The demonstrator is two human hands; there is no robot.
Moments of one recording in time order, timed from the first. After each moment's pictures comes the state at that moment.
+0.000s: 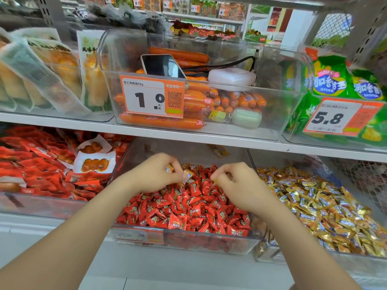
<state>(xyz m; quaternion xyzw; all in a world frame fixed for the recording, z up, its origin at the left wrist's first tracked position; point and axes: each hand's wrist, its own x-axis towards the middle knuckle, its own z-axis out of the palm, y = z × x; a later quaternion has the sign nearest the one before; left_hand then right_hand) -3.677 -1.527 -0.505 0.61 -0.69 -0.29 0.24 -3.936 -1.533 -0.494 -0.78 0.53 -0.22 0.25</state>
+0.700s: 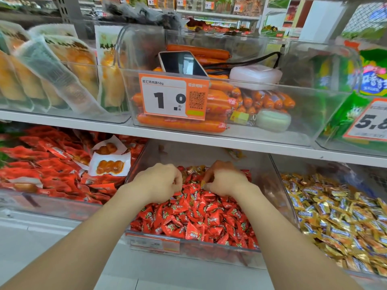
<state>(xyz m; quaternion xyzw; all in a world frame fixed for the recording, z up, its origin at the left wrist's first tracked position) -3.658 -1.525 -0.516 0.70 -0.69 -0.19 0.05 -3.858 -1.621 -0.547 -0.83 0.55 -0.01 0.14</state>
